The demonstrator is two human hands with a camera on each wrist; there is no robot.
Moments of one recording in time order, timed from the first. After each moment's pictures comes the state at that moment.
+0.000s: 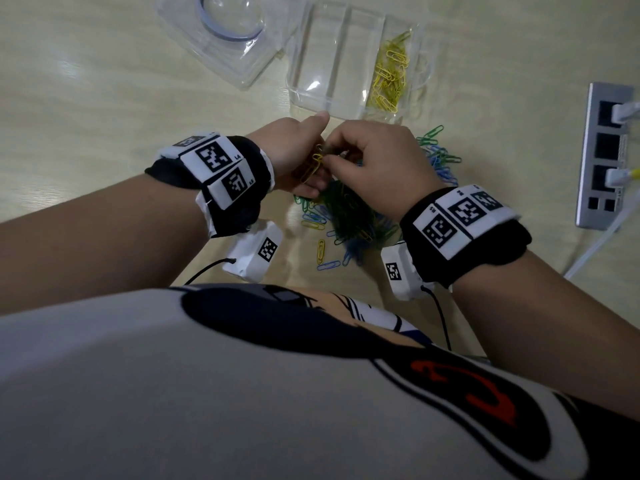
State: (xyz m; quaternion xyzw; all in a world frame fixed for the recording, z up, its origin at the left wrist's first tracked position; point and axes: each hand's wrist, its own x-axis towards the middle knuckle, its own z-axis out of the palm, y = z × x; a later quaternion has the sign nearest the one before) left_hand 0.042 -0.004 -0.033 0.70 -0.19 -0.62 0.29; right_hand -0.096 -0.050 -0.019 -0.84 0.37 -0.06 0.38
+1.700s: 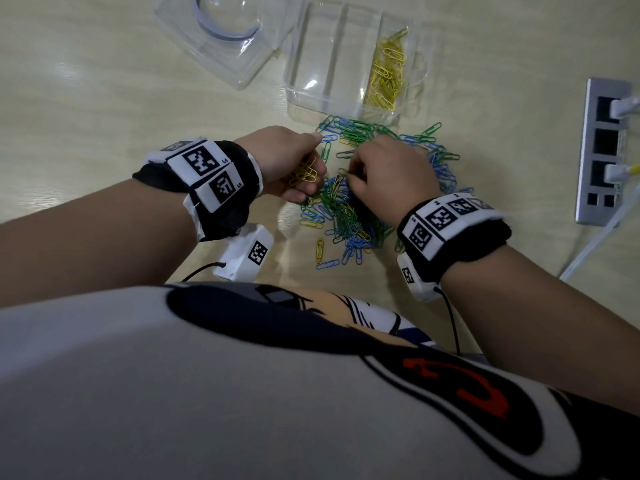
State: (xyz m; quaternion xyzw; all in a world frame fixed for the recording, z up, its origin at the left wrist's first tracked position) left_hand 0.045 0.006 -0.034 0.70 -0.19 -0.64 0.24; right_hand -0.111 -0.054 -0.053 -0.89 0.41 0.08 0.18
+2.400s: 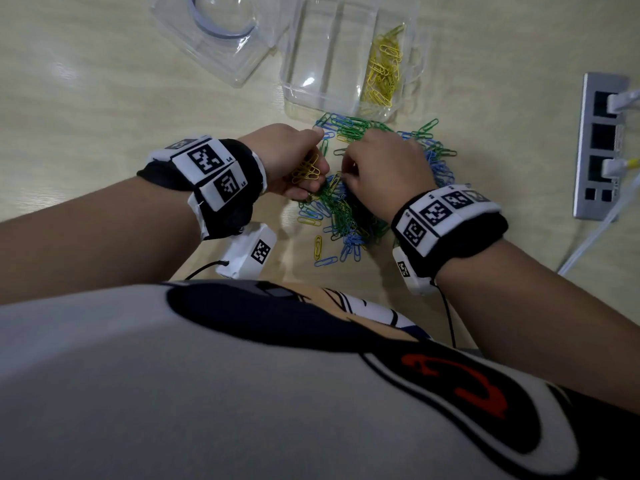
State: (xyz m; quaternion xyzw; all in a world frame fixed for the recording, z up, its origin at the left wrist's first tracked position) left_hand 0.041 0.003 -0.036 0.70 -0.20 -0.64 0.24; right_hand -0.107 -0.053 -0.049 -0.91 0.37 0.10 0.15
